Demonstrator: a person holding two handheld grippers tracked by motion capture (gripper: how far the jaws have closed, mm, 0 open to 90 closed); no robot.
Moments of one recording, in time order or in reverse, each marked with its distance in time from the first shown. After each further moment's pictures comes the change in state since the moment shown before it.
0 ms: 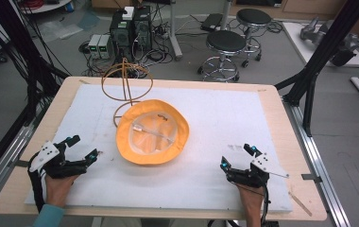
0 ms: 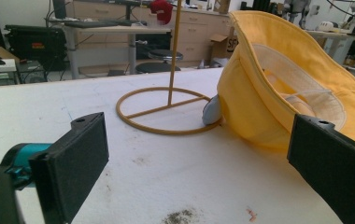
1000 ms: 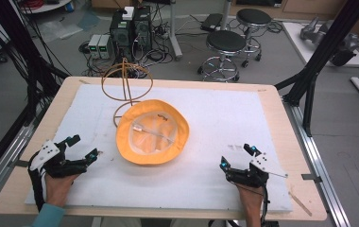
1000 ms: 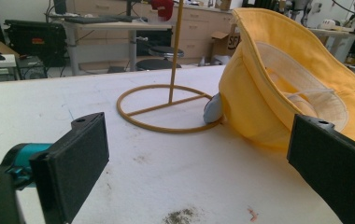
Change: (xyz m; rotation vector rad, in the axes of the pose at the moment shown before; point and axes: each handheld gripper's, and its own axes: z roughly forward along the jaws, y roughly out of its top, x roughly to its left) left arm 0.001 0.002 0.002 0.020 0.001 -0.004; right arm 0.001 0.000 0.001 0.009 -0.014 -0.011
